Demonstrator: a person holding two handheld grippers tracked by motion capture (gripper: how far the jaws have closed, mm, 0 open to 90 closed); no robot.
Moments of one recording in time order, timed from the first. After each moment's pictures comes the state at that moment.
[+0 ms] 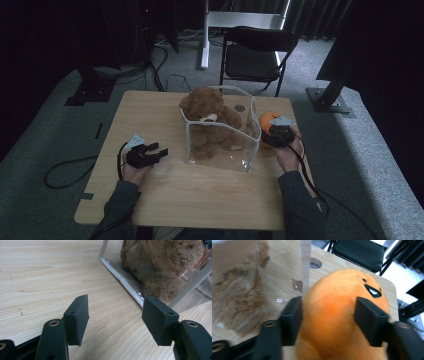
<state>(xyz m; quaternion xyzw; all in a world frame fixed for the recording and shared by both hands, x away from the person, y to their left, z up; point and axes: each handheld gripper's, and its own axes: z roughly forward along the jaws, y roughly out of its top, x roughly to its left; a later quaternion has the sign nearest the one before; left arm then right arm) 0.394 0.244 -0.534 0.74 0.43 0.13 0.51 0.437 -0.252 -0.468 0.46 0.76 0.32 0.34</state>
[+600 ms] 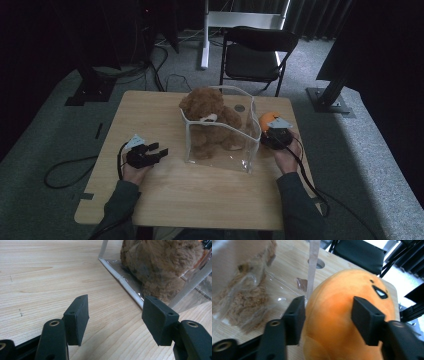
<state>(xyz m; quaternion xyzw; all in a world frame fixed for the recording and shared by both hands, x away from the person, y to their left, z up) 0.394 0.244 -0.533 0.74 0.43 0.13 0.51 0.433 -0.247 -0.474 0.45 0.76 0.31 0.34</state>
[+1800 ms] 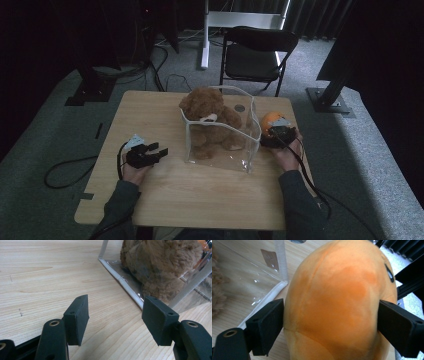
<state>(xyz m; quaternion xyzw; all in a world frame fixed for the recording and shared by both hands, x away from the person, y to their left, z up) 0.394 0.245 -0.533 0.73 0.43 0.13 0.51 0.455 -0.260 -0.497 0.49 0.76 0.24 0.35</state>
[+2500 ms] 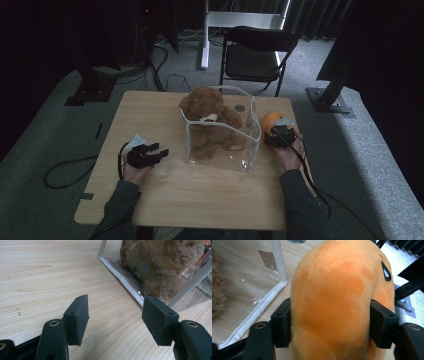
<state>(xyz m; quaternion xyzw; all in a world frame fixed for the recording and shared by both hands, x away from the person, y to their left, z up) 0.394 0.242 -0.534 0.74 0.43 0.13 0.50 0.455 -0.268 -0.495 0.50 0.76 0.26 0.33</state>
